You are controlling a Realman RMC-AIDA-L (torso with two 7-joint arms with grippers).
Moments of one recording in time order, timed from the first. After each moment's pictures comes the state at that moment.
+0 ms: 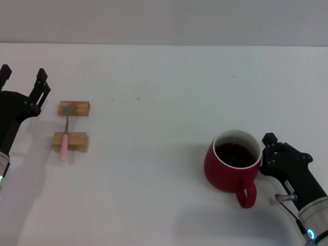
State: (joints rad) left arm -0.25 -2.08 2.08 0.32 -0.52 1.25 -0.13; right arm 0.33 2.09 -0.13 0.48 -1.43 -1.28 0.06
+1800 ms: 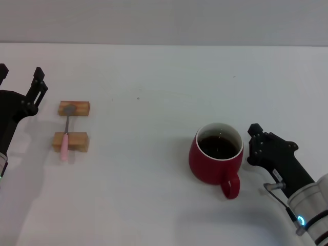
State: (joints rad) left arm -0.25 -2.08 2.07 0.32 -0.53 1.26 -0.13; right arm 0.39 2.09 -0.12 0.47 -1.47 -1.22 0.10
